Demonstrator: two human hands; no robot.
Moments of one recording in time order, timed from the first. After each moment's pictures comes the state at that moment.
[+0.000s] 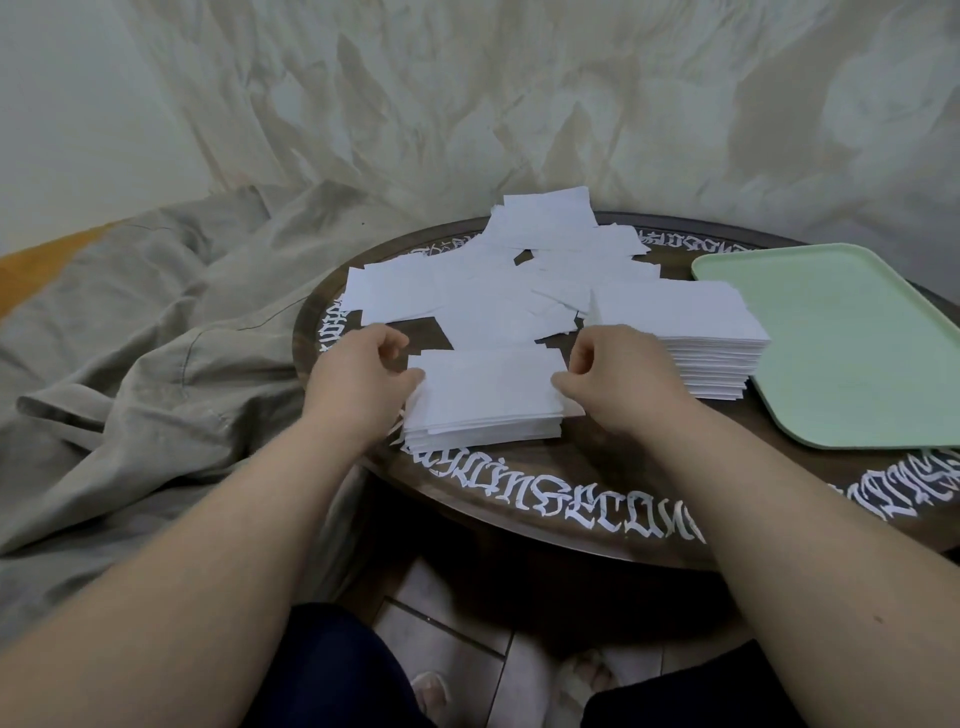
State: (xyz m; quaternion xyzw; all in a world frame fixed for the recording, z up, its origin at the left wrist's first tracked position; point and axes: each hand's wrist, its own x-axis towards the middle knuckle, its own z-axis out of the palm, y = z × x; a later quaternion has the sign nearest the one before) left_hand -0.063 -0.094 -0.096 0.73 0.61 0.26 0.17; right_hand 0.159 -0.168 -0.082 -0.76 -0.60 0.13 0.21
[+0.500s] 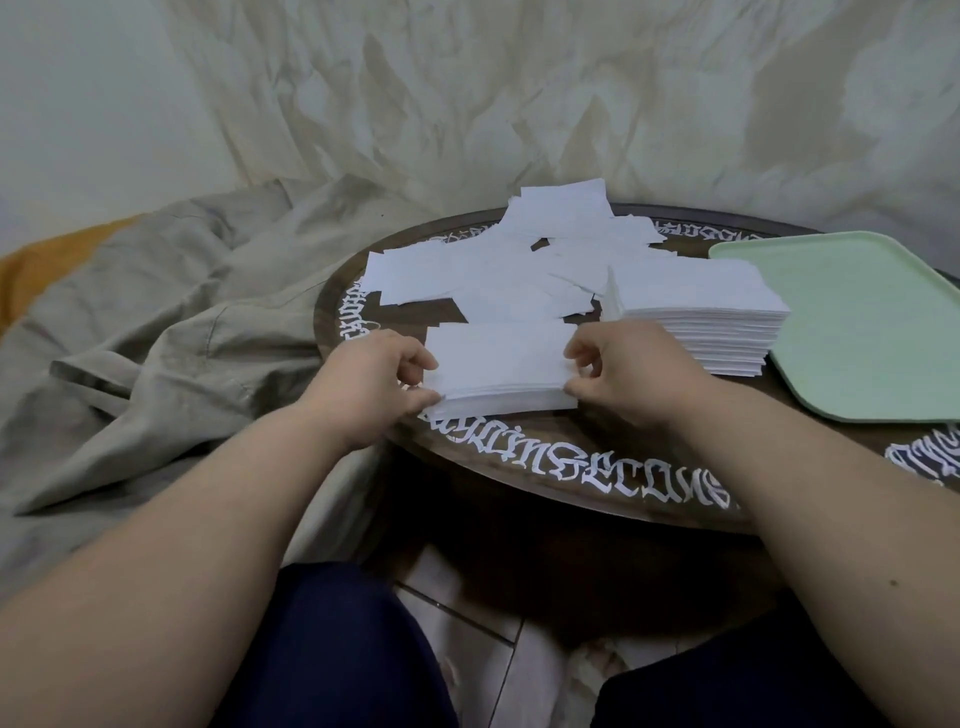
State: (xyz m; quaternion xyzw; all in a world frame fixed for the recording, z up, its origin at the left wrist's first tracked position) left_hand -0.089 -0.117 -0.106 0.83 0.51 0.18 0.14; right_hand 0.159 -0.183 -0.095 -0.68 -0.70 0.10 0.17
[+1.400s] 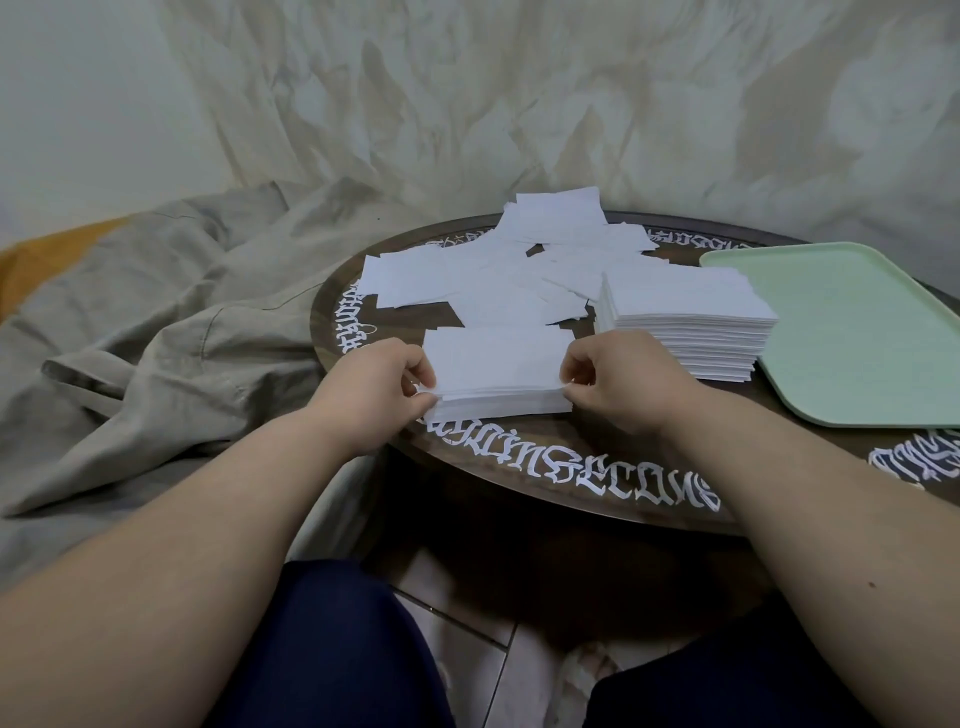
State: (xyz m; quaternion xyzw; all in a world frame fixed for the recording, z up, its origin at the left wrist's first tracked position) left_hand -0.087 -0.119 -0.110 0.84 0.50 0.16 0.12; right_hand 0.158 -0.184 -0.098 -0.68 -0.72 0.09 0.15
